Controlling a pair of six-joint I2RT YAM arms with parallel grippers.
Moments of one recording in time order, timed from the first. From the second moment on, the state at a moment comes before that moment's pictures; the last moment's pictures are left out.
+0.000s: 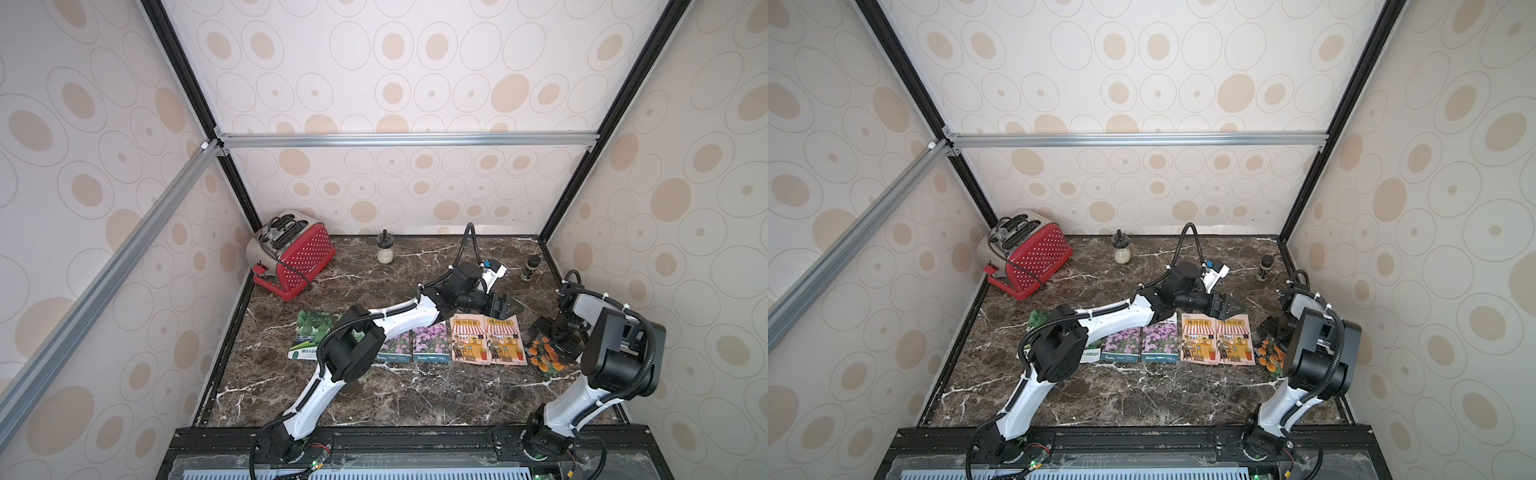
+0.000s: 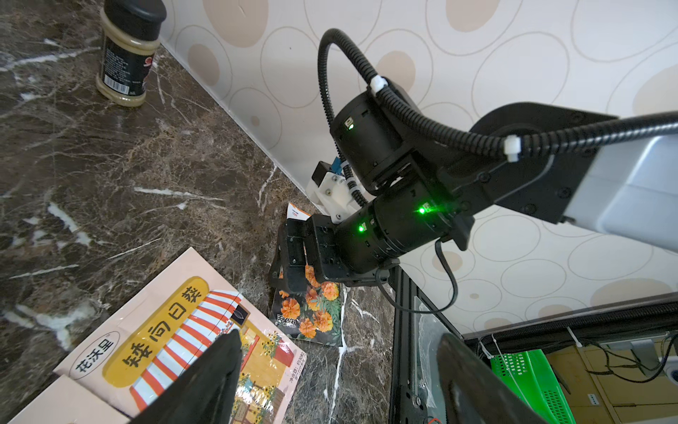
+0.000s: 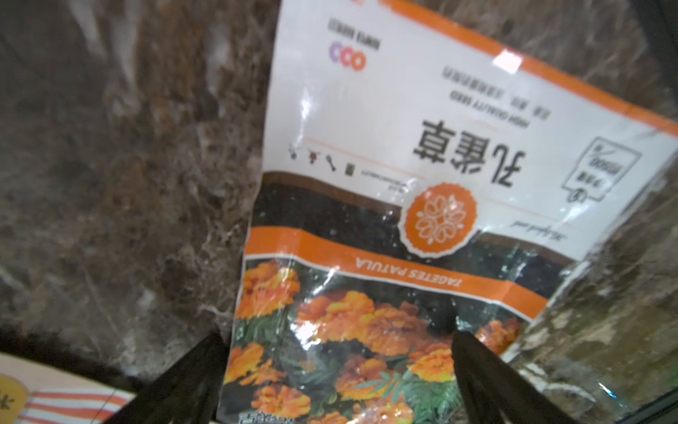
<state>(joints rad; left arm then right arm) -0.94 2.28 1.85 0.10 0.56 -0.62 -0.41 1.73 1.05 -0.90 0.08 0.50</state>
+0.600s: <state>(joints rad) -0.94 2.28 1.85 0.13 0.57 -0.62 -0.38 1.80 1.11 -0.91 0.10 0.41</state>
